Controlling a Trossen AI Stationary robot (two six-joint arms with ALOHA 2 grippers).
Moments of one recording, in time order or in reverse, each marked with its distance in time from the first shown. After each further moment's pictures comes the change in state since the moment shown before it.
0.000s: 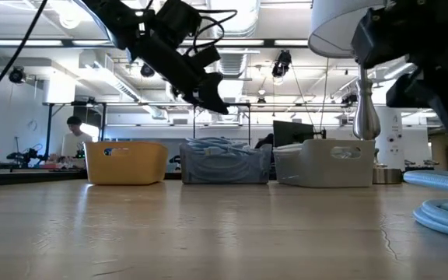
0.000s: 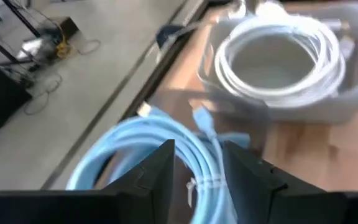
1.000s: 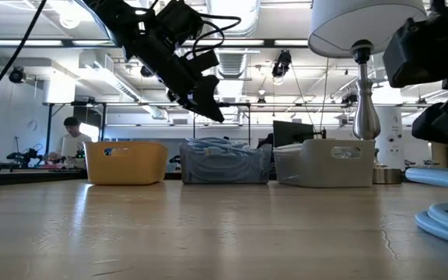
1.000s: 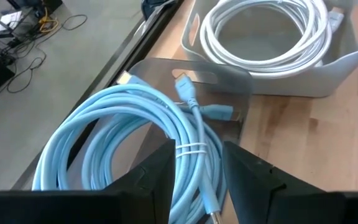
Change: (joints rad) left arm -0.024 -0.003 0.000 -0.109 0.009 -0.072; right arm 0.132 0.002 -0.214 0.425 0.128 0.176
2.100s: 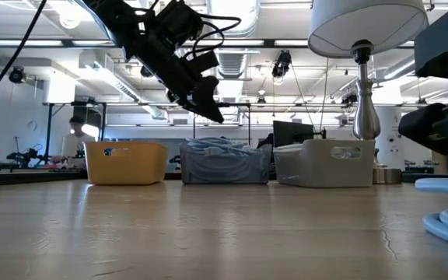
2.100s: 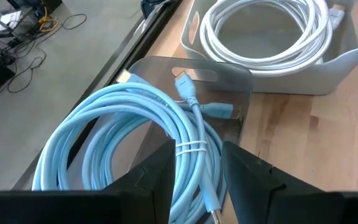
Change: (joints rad) left arm 0.000 0.000 -0.001 -0.004 0.000 0.004; right arm 0.065 0.069 -0.091 0.174 0.117 -0.310
